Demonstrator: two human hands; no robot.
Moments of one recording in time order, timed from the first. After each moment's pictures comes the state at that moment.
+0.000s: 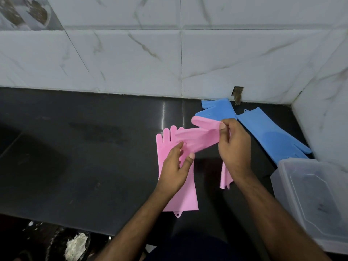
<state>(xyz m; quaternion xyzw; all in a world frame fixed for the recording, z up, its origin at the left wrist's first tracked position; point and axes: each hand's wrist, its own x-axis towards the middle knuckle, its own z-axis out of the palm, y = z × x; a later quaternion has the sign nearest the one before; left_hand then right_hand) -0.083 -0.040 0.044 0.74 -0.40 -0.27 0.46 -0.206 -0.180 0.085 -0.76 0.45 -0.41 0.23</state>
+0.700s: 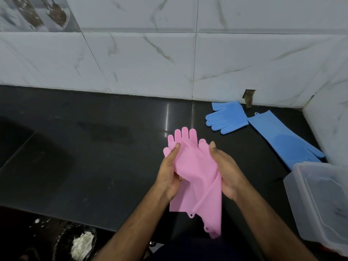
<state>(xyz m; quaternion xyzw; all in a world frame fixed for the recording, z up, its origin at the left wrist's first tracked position) -0.046 -0.023 0.048 0.46 -0.02 -0.54 0.71 -0.183 -0.118 0.068 -0.43 0.44 -0.20 0.76</state>
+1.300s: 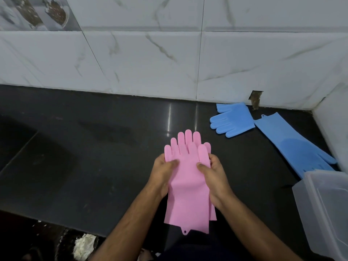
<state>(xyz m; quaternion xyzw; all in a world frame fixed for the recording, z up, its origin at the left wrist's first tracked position) -0.005 -0.025 0.029 0.63 -0.10 -0.45 0.63 -0.143 -0.105 0.024 -0.47 0.48 -0.27 0.69</state>
